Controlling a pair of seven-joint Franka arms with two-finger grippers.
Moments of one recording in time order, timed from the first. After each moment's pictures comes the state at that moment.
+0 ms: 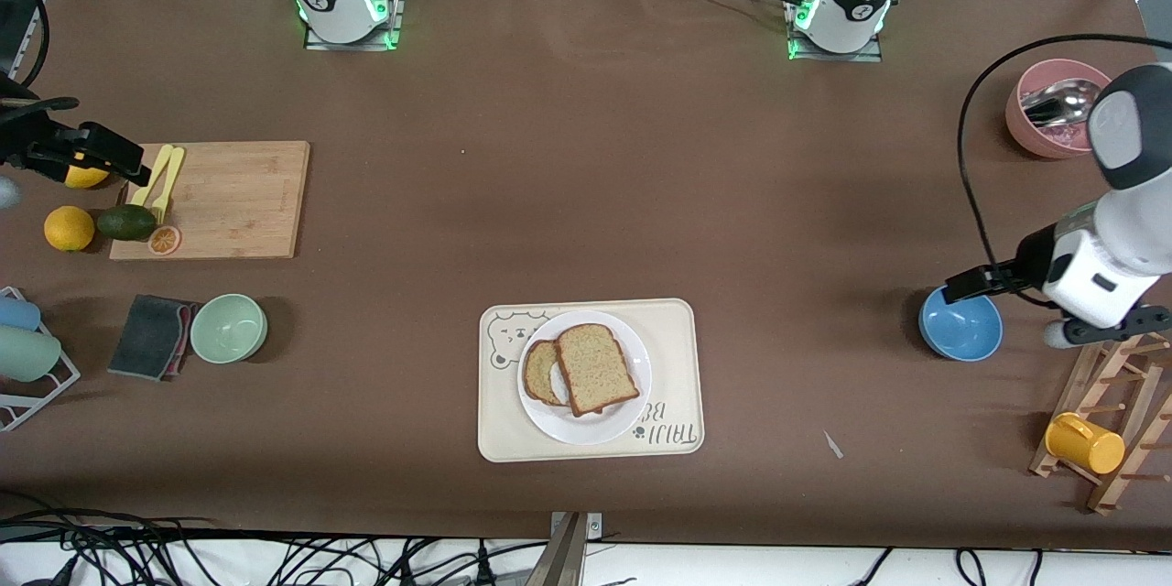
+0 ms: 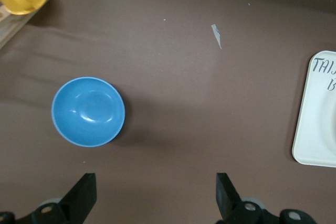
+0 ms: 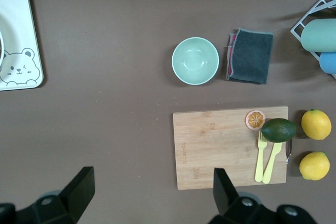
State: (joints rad) left arm 0.14 0.33 -0.12 -1.51 -0.04 1.84 -0.17; right arm 0.00 0.13 0.00 -1.44 -0.01 1.56 0.04
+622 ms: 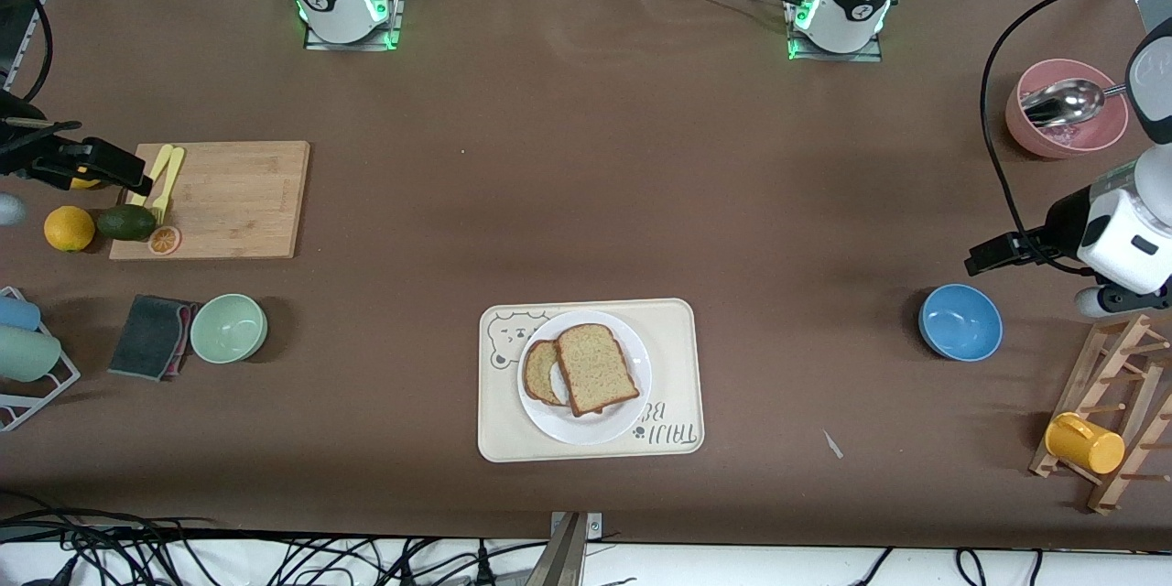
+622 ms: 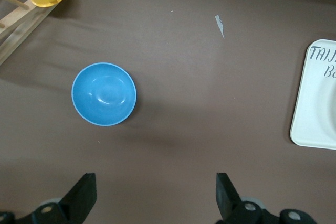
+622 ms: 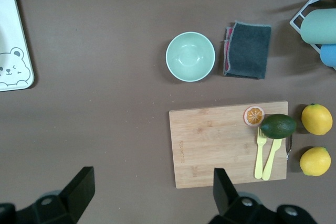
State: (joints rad) left arm 0.14 0.26 -0.12 -1.51 -0.03 1.74 -0.17; right arm -0.01 0.15 -0.01 -1.44 -0.01 1.56 0.05
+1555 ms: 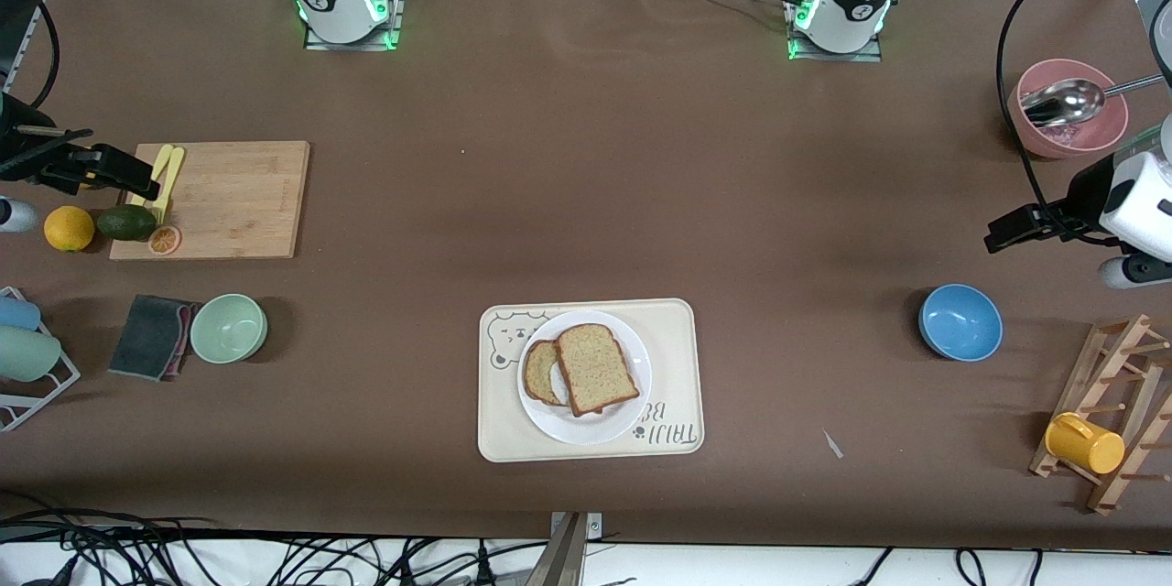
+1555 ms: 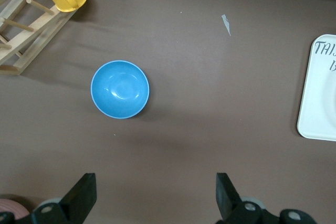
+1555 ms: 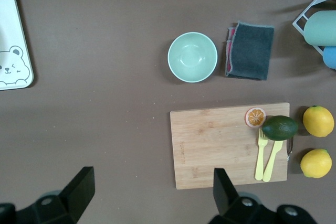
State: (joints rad) left arm 0.13 0.20 -0.12 -1.51 0.02 1.69 -0.17; right arm -0.01 0.17 0.00 -1.43 -0.01 1.56 0.05
